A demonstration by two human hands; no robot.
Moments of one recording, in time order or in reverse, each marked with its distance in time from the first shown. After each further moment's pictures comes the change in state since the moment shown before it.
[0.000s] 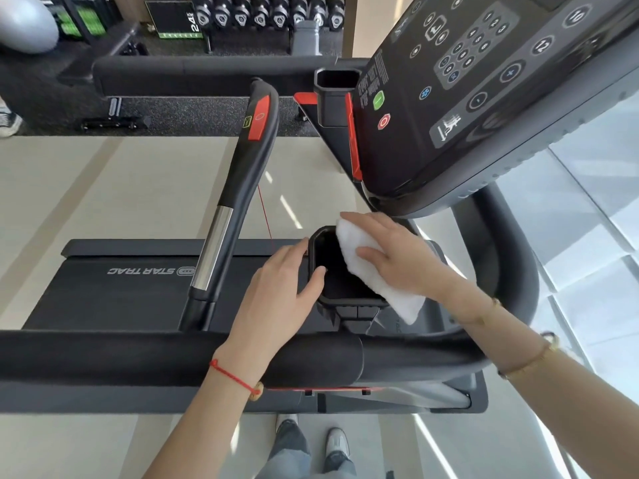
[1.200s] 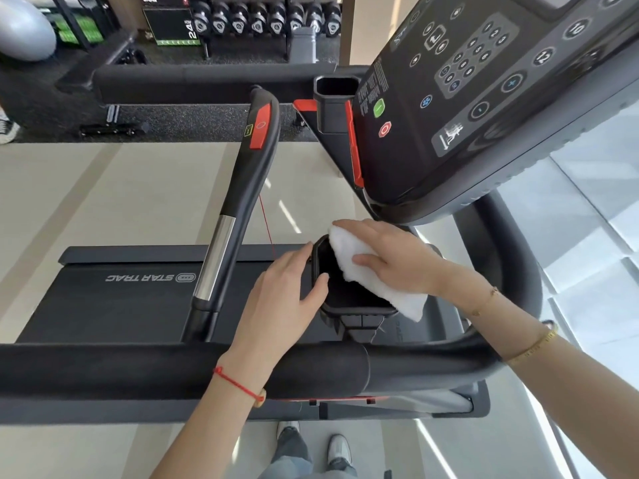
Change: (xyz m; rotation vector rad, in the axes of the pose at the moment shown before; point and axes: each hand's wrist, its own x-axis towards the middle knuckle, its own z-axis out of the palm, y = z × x) left_hand 0.005 -0.004 0.000 -0.016 0.023 0.024; right_hand 0.012 0.002 -0.007 -0.142 -0.086 -0.125
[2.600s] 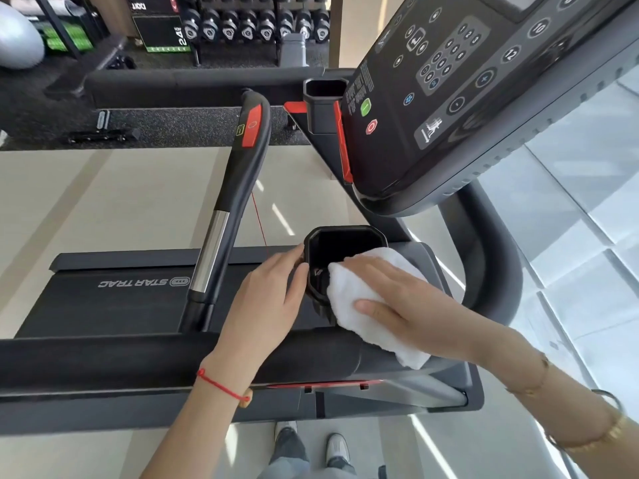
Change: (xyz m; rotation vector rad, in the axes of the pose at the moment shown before) left_hand -0.015 0.000 -0.011 -0.040 -0.007 0.026; right_hand -0.084 -0.047 -0.002 0.113 -0.061 -0.048
